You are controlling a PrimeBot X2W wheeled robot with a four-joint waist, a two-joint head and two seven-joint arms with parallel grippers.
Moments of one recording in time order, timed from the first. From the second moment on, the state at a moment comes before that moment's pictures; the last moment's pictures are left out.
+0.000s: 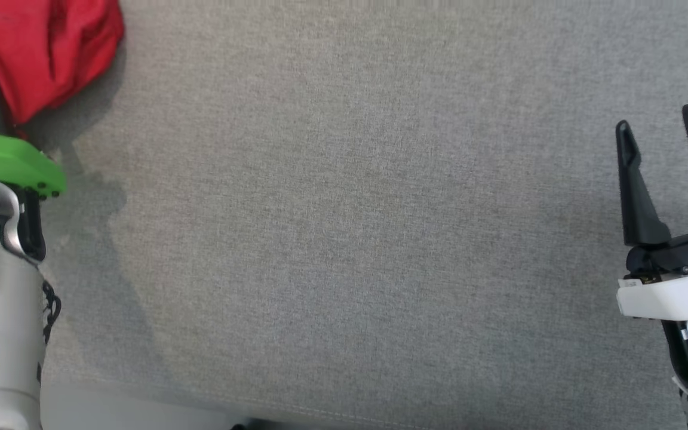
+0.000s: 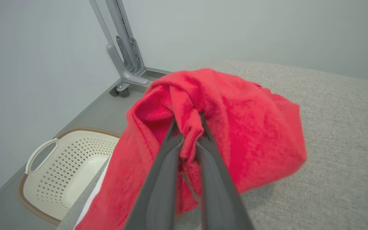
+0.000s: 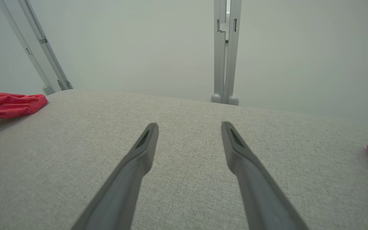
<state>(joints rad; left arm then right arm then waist) -0.88 0.28 0.01 0.96 -0.39 -0.08 -0.26 -0.12 -0.23 -0.05 -0.38 0.18 0.13 -0.01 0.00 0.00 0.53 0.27</state>
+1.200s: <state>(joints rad) -0.39 0.08 -0.38 0.22 -0.24 -0.10 -0.01 -0.06 -0.11 0.06 -0.18 0.23 0.13 -0.18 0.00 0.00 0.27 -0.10</state>
